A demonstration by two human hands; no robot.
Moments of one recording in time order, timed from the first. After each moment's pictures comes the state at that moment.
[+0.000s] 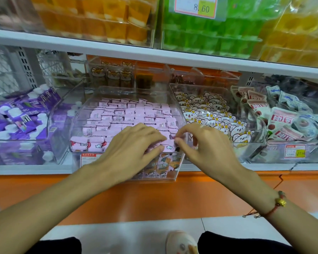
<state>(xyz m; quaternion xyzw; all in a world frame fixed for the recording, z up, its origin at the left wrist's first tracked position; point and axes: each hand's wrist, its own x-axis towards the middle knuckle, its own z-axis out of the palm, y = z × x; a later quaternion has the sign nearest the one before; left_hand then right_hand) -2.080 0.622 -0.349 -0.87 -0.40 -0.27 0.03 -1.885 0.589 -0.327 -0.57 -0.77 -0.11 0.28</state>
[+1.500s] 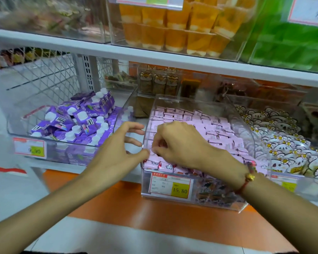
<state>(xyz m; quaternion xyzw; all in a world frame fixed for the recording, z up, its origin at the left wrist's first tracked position) -2.207 0.631 -0.349 -0.63 -0.54 -0.48 -0.29 -2.049 0.679 -0.314 -0.41 -0.90 -0.05 0.13</state>
